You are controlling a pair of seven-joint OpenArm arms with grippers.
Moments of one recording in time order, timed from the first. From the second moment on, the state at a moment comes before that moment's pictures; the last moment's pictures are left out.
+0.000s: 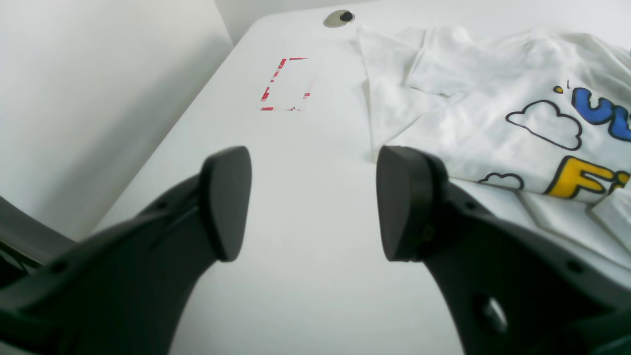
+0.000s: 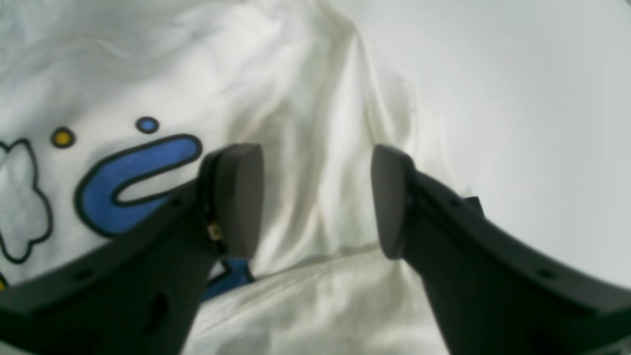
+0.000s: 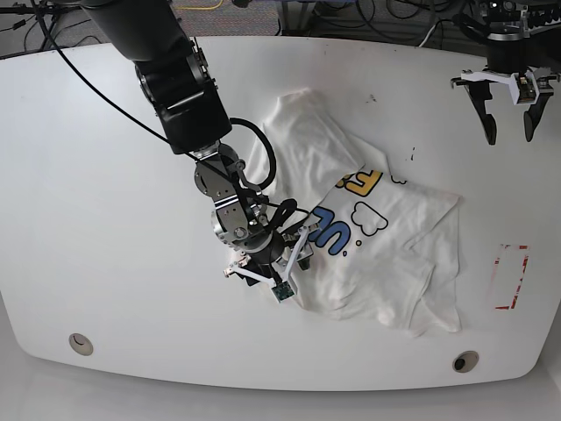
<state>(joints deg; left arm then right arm) 41.2 -3.5 -30.1 114.2 -7.2 -11.5 -4.2 27.6 -1.5 -21.6 55.4 4.8 8.1 -26.7</state>
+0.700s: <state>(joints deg) 40.6 -3.5 -30.2 114.0 -7.0 -11.5 -3.9 31.4 -1.8 -20.4 36.7 5.7 11.2 -13.1</state>
